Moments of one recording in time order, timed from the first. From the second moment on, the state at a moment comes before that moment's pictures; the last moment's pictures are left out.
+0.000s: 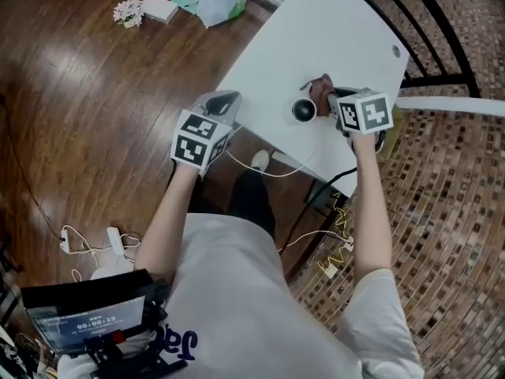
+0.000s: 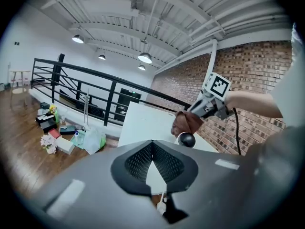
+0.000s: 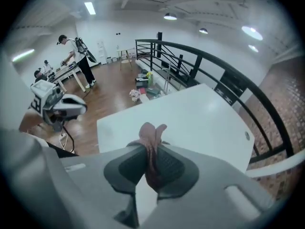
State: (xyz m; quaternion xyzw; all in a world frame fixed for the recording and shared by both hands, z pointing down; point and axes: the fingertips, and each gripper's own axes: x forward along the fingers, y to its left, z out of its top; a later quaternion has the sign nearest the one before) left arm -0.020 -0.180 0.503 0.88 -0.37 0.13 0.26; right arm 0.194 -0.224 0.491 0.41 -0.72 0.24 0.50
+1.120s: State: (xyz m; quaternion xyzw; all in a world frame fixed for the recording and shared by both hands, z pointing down) left arm -0.038 -0.168 0.498 0.88 -0.38 0.13 0.26; right arm 0.207 -0.110 0.530 0.25 -0.70 0.25 0.62
